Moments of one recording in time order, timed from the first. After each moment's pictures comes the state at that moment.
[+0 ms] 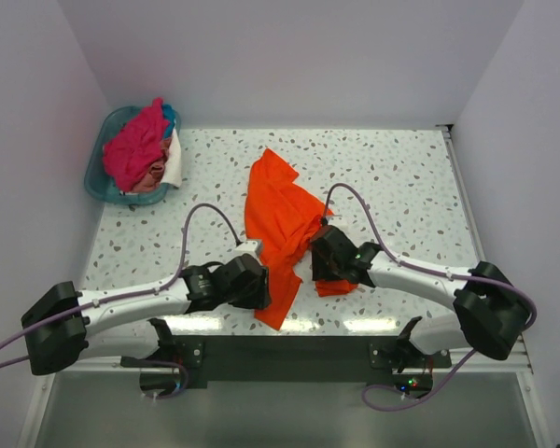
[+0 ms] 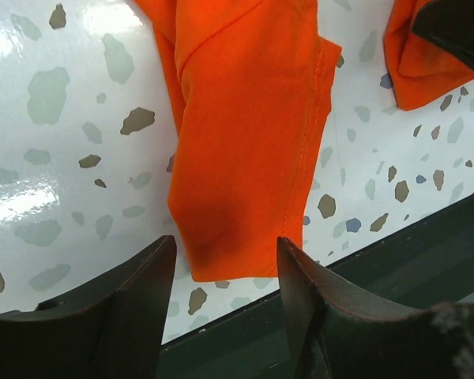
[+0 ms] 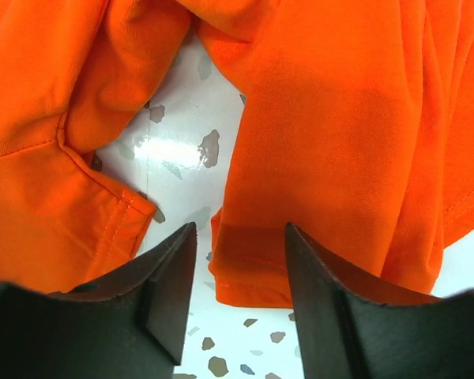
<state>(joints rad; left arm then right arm) -1.05 1.15 0.59 -0.39 -0.16 -0.87 0.85 1.35 0.72 -0.40 0.28 0.71</state>
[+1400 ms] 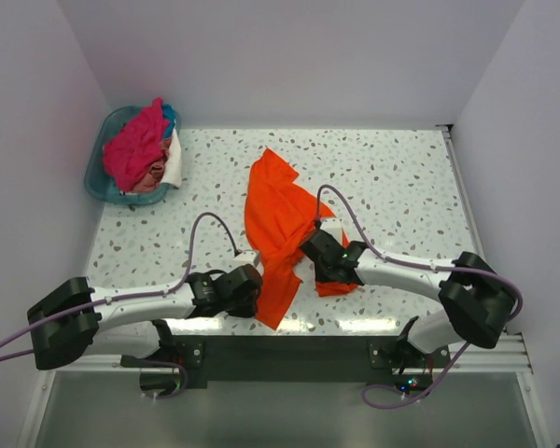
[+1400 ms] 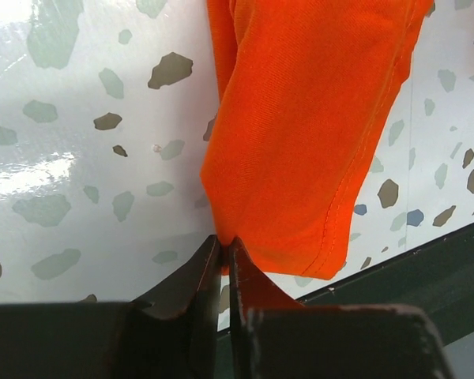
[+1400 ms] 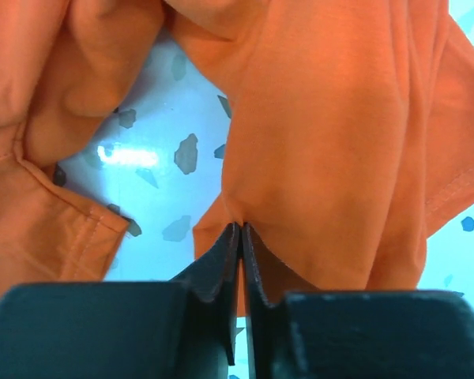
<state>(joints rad) -1.09 1.19 0.50 -0.36 -0.17 -0.92 0.91 1.45 0.78 -0.47 0.39 0.73</state>
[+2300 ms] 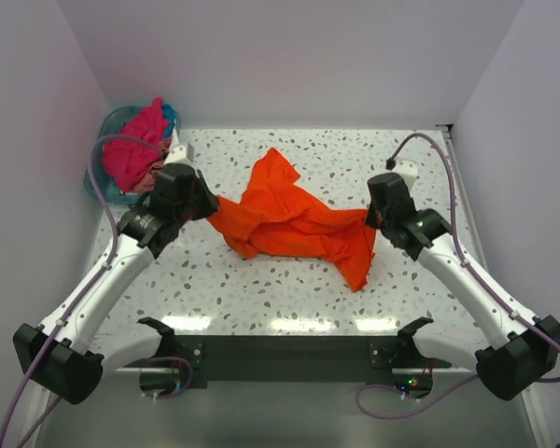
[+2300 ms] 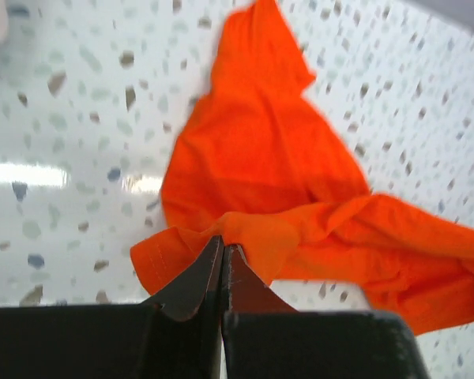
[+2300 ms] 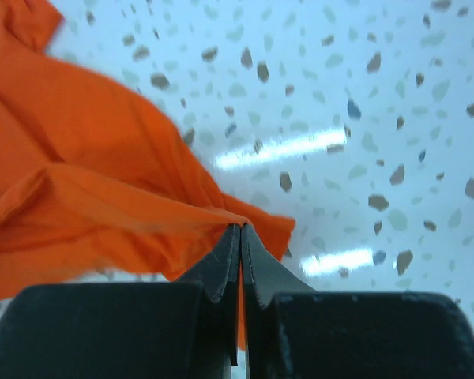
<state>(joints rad) -0.47 1.07 1.00 -0.57 -0.18 -0.62 0.52 1.09 0.99 -0.71 0.51 0.56</state>
